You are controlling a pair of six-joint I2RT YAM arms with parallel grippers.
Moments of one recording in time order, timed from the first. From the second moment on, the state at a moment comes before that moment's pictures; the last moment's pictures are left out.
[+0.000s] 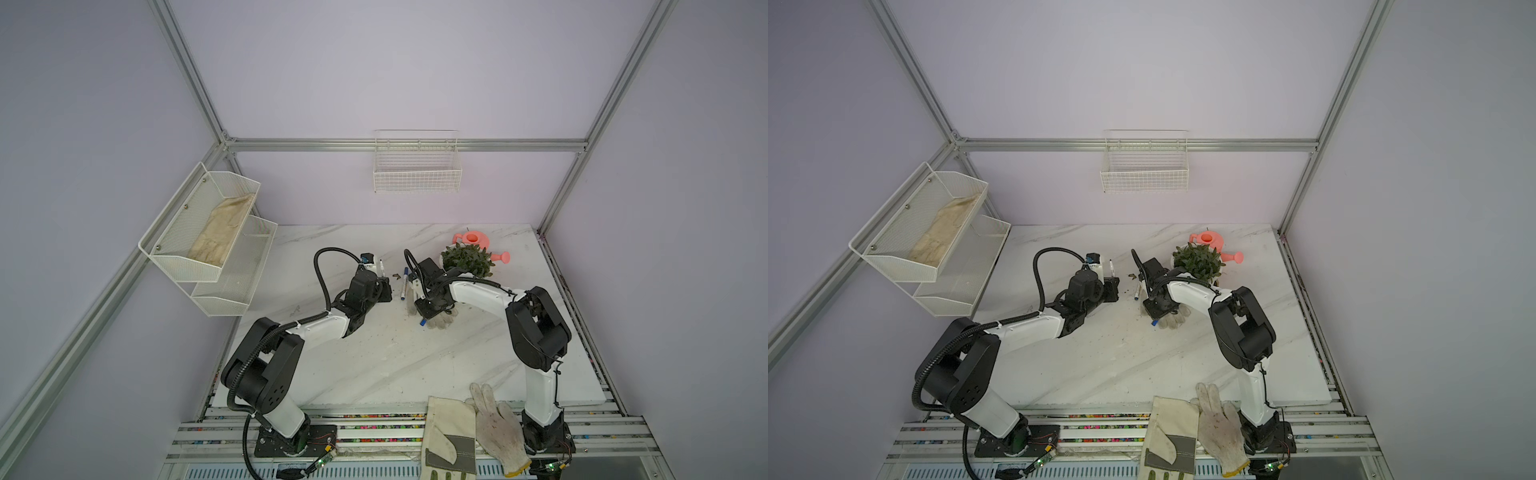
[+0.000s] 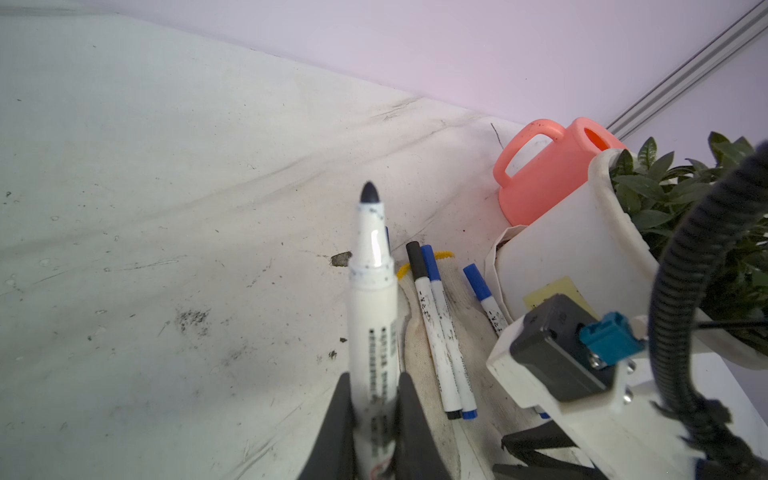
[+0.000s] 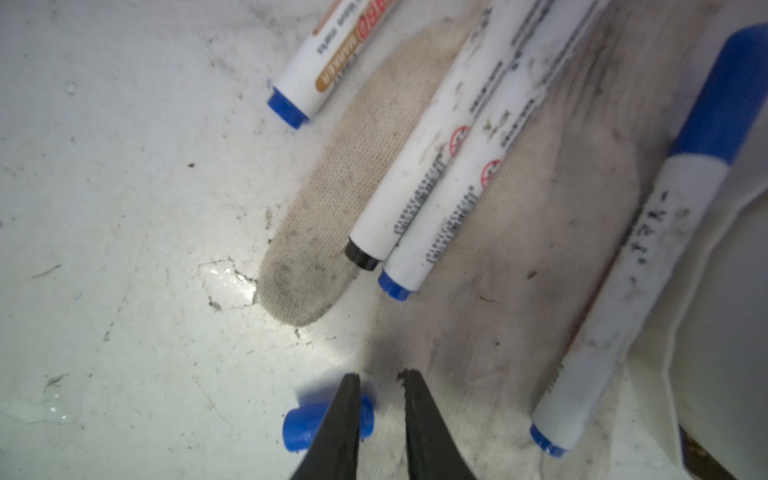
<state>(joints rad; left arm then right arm) -0.52 1.63 0.88 0.29 -0.12 -0.47 0.64 1.98 1.44 -0.71 0.01 0.03</state>
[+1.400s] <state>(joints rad) -0.52 1.62 0.88 0.29 -0.11 -0.48 0.69 2.06 1.50 -0.74 0.01 0.01</state>
